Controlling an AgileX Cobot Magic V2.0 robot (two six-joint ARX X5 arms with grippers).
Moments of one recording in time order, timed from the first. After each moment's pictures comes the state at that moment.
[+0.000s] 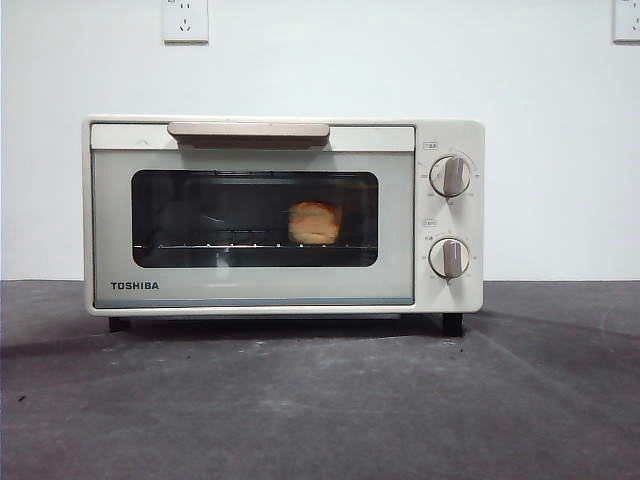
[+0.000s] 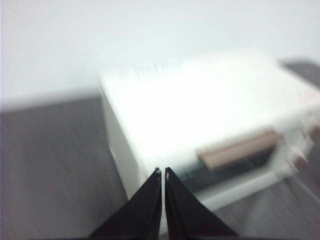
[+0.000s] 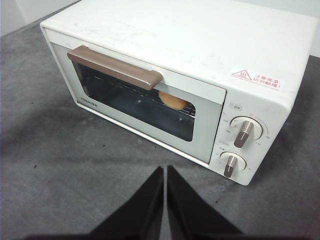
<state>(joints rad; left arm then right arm) -0.13 0.62 0.92 -0.51 0.21 0.05 0.82 0.82 0.87 -0.47 0.18 0.17</state>
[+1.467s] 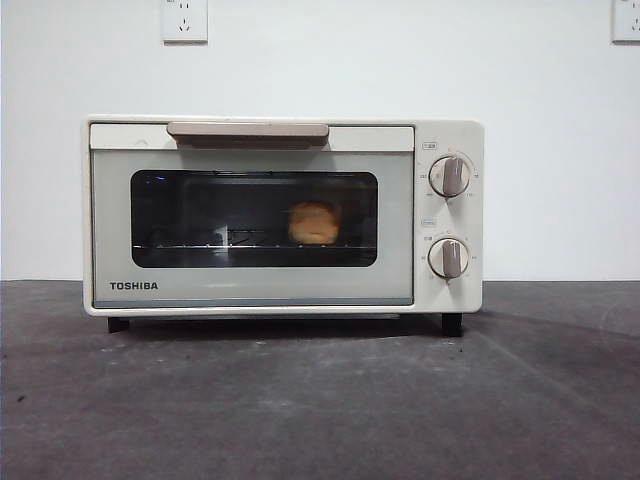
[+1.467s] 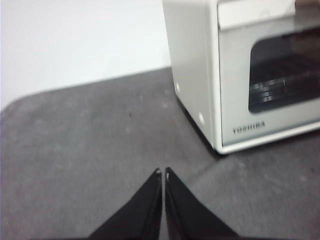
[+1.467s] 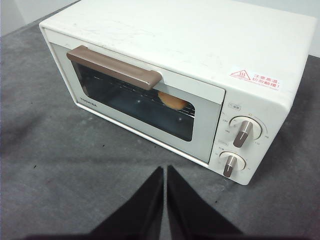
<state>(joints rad) 0.00 0.01 0.03 -0.14 0.10 0.19 0.82 0.82 0.87 -0.47 0.18 0.17</state>
